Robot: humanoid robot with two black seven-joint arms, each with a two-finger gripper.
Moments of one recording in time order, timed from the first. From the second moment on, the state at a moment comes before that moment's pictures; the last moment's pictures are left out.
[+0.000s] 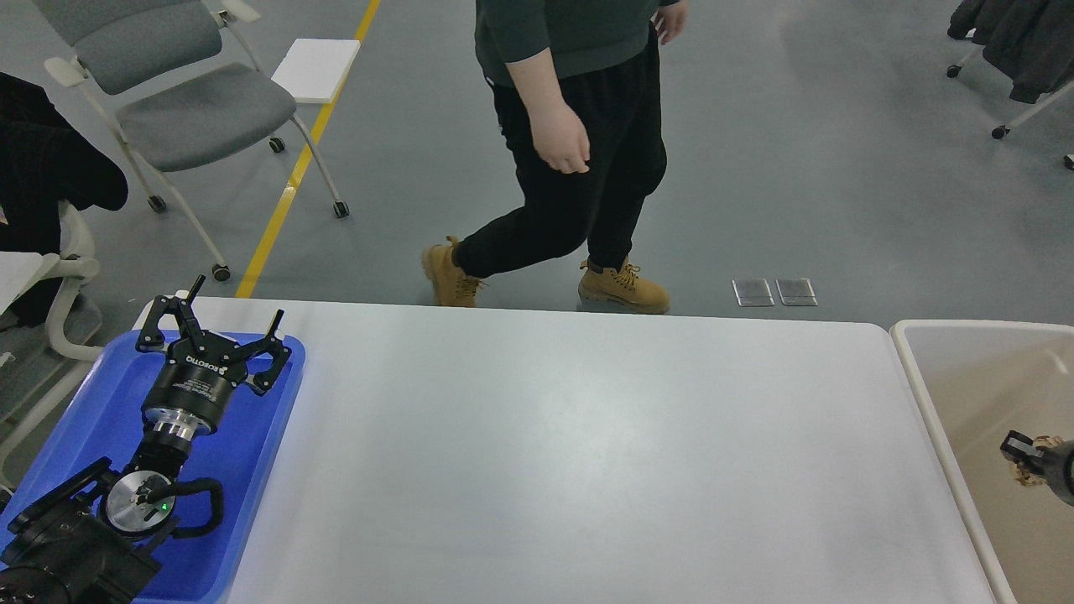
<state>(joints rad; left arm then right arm) -0.48 0.36 -0.88 -0.46 -0.17 -0.78 -0.41 0.68 -0.39 -0.48 -0.17 -0.49 0.36 0.16</state>
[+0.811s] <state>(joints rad) -0.48 0.36 -0.88 -0.46 -0.17 -0.78 -0.41 1.03 -0.76 -0.58 0.33 -0.50 0.37 0.16</state>
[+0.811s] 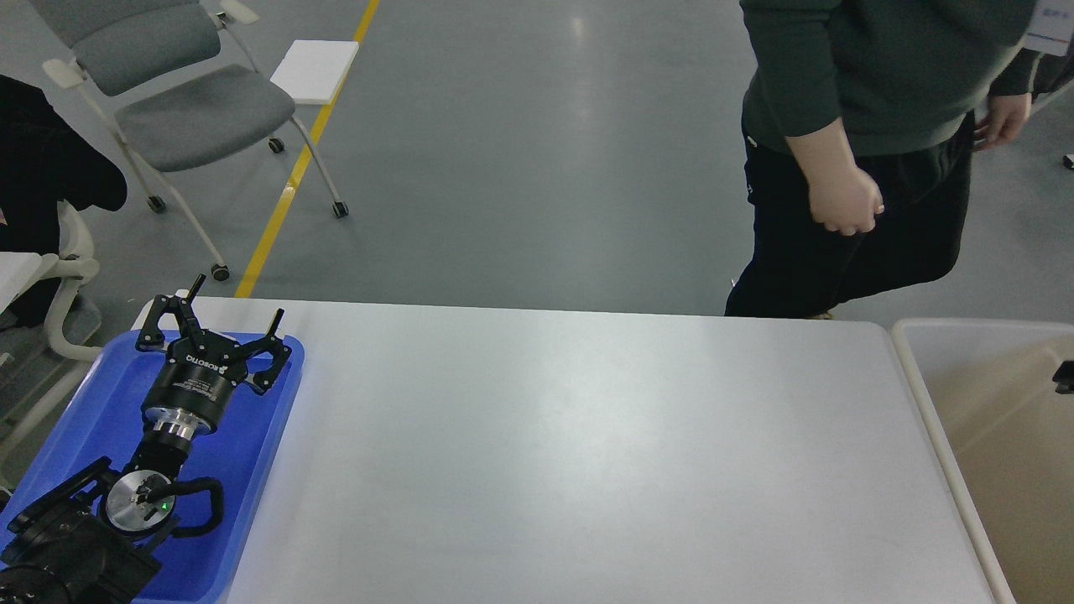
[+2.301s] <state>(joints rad) -0.48 0.36 -0.88 -0.46 -0.17 -0.78 -0.41 0.86 -0.69 0.69 0.77 -0.05 0.07 0.17</state>
